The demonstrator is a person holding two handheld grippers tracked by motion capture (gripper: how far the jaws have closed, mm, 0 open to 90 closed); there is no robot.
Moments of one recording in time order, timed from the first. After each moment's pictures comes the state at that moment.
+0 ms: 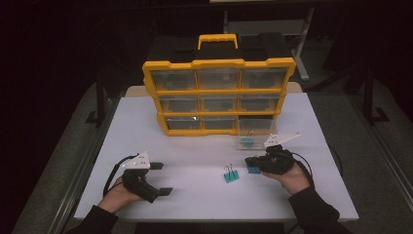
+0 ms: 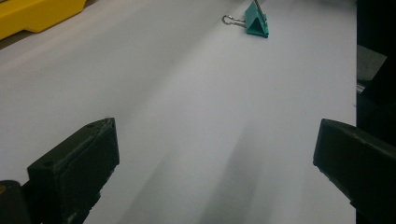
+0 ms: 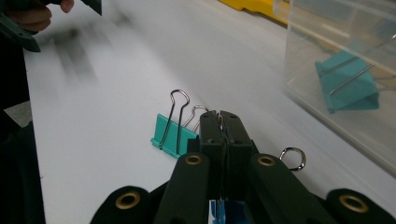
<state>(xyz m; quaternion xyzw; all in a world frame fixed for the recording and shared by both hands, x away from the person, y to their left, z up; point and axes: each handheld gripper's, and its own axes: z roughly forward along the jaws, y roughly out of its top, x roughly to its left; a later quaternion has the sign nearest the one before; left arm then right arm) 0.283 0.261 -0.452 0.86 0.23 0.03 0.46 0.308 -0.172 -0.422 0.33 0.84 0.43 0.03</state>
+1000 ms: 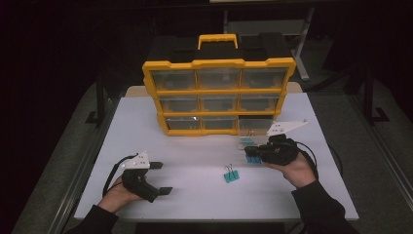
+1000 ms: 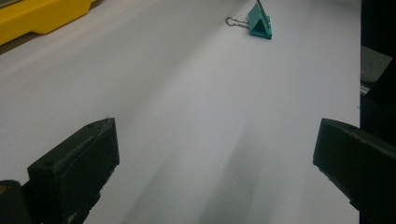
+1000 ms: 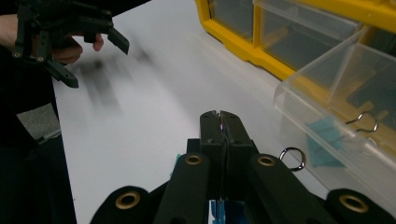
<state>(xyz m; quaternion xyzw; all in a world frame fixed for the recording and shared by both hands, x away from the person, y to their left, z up) 0.282 0.262 -0.451 0.86 0.23 0.04 0.46 0.307 -0.168 -0.372 0.30 0.83 0.46 0.06</state>
